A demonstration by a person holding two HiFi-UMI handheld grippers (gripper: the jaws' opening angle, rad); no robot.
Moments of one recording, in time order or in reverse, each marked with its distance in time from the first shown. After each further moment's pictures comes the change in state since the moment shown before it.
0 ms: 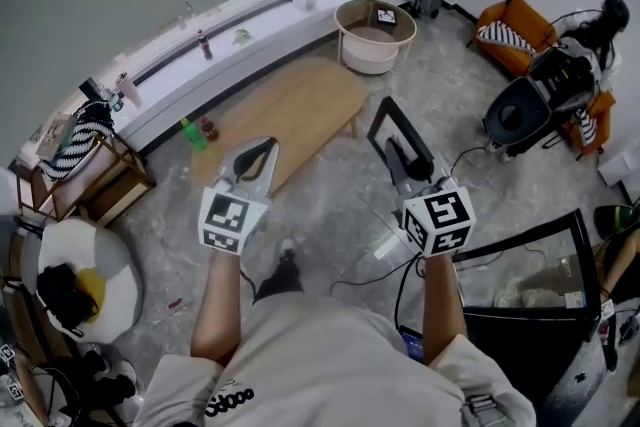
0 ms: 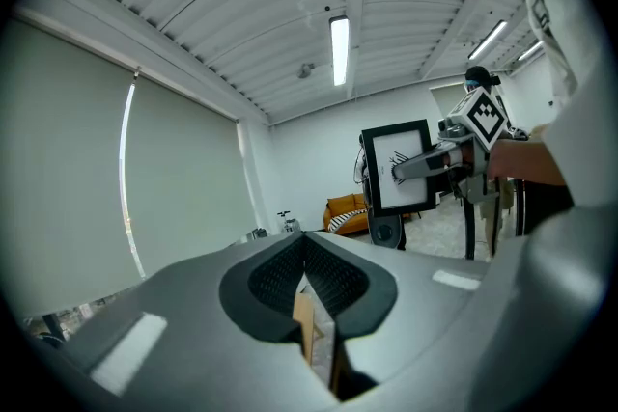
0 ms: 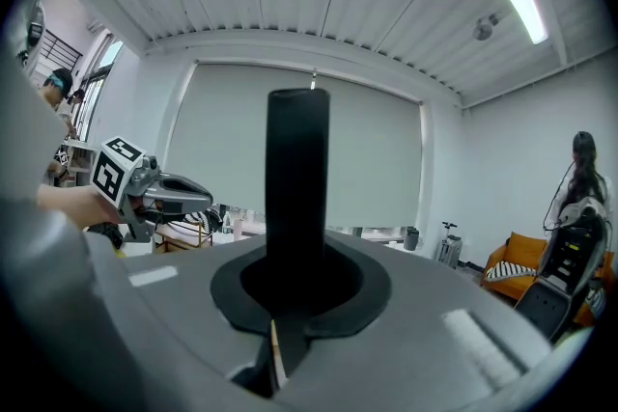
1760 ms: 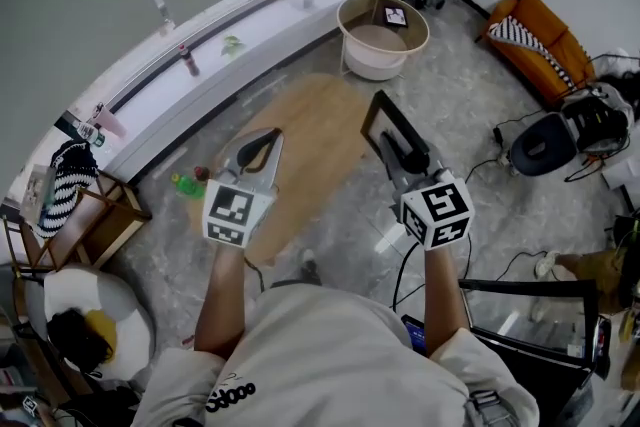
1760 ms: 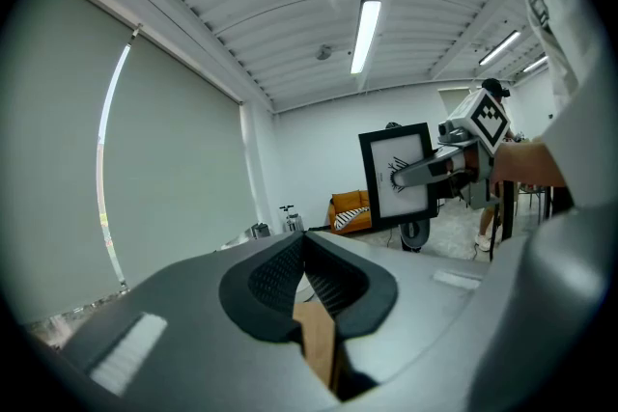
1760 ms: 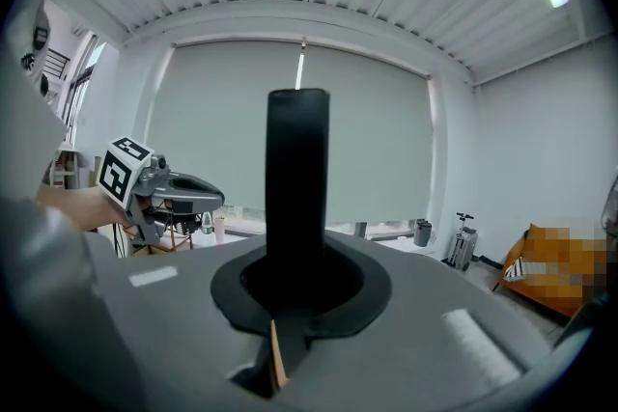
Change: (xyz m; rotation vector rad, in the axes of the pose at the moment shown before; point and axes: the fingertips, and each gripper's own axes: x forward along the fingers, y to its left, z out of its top) left arm 0.235 0.209 -0.051 -0.047 0.026 -0.060; right arm 0.296 -0.102 0.014 0.036 0.073 0.019
